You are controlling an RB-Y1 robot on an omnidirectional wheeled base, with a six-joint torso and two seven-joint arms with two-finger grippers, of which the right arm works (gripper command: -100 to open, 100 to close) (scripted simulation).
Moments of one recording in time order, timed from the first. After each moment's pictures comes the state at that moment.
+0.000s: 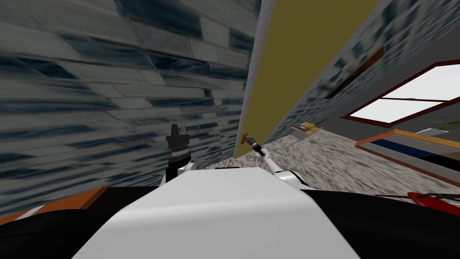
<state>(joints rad) -0.20 -0.44 0.07 -0.86 0.41 -0.74 0.66</state>
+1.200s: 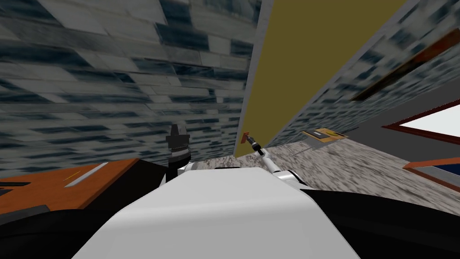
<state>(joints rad) -0.21 -0.42 0.08 -0.86 0.26 -0.70 0.38</state>
